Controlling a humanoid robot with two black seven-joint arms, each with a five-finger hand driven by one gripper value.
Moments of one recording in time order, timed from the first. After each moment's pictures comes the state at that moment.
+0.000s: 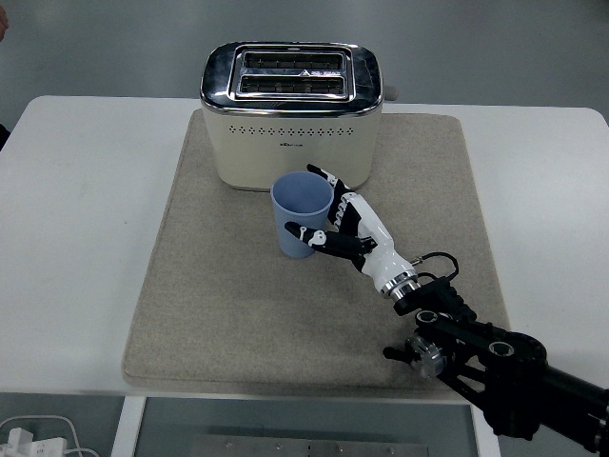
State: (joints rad) left arm -0.17 0.00 -0.09 -0.17 -0.05 -0.11 0.17; right arm 0.61 -0.05 0.35 1.01 -0.48 -0.21 0.61
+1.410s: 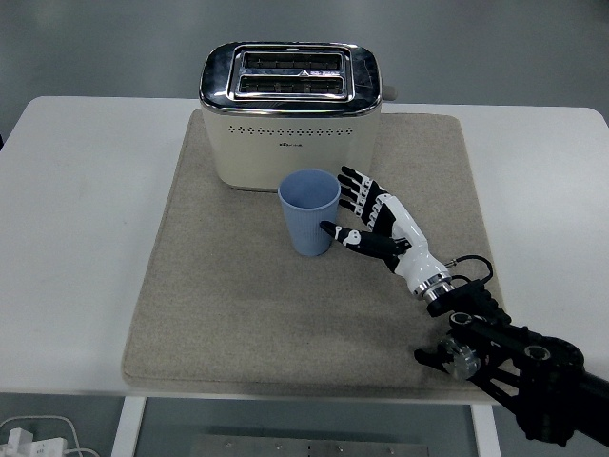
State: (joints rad) left arm -0.17 0.00 -0.09 -0.17 -0.05 -0.11 0.18; right arm 0.58 -0.16 0.38 1.06 -0.48 -0.20 0.61
